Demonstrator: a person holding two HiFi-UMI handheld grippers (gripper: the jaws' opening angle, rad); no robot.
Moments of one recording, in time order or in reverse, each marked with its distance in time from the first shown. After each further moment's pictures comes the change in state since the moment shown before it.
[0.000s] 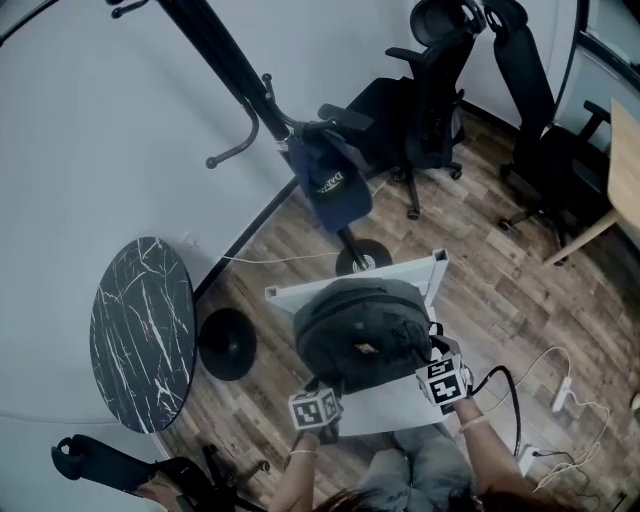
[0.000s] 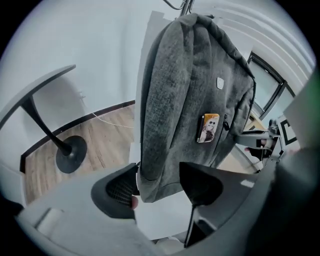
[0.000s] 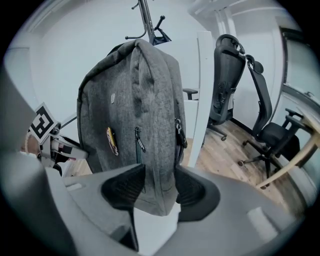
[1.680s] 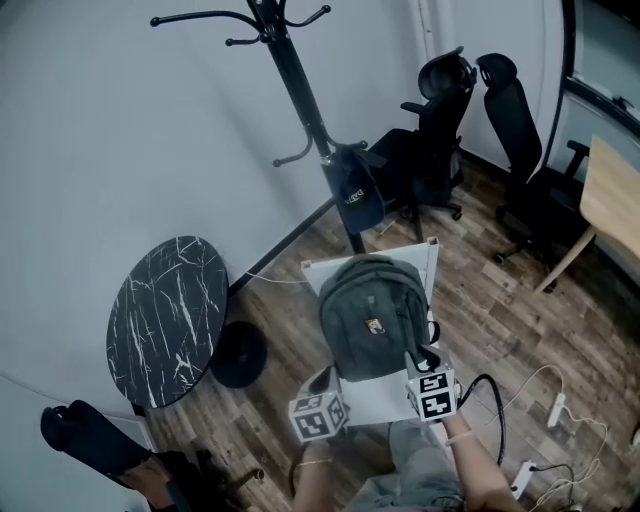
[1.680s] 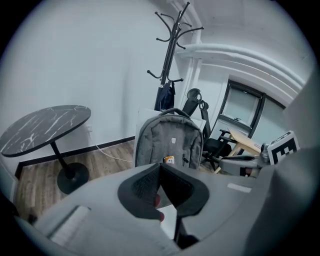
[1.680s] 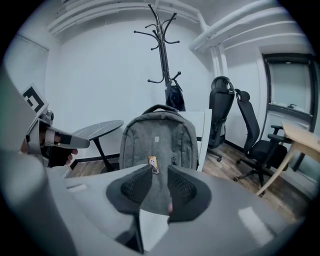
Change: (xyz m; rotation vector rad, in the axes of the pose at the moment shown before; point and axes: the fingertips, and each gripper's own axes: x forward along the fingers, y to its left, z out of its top) left arm -0.201 -0.055 0.016 0.044 -0.421 -0.009; right arm -0.150 0.103 0.017 -0.019 -0.280 -0.061
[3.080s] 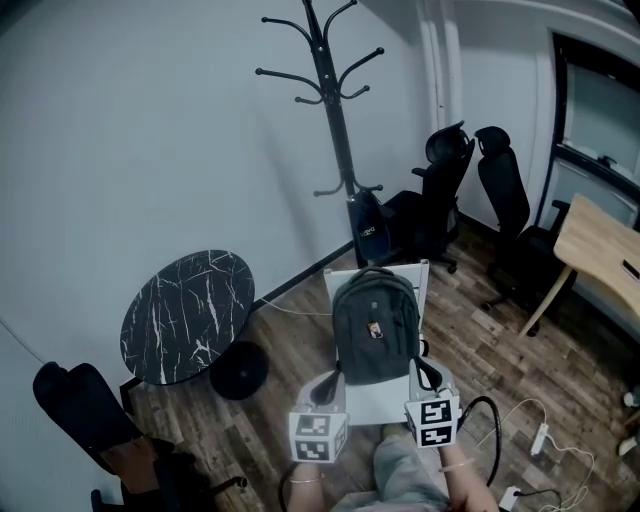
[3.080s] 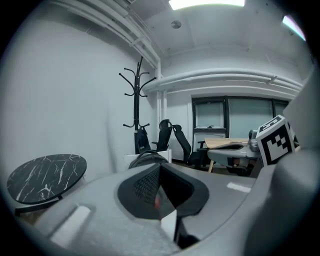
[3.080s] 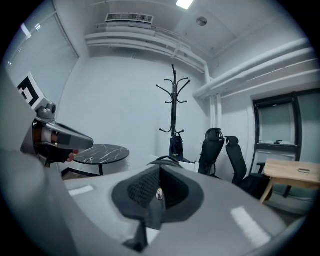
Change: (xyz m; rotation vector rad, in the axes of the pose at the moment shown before) left arm -0.231 -0.084 0.031 0.303 -0.346 -0.113; right arm -0.228 0.084 0.064 -0.156 -0.391 -0.097
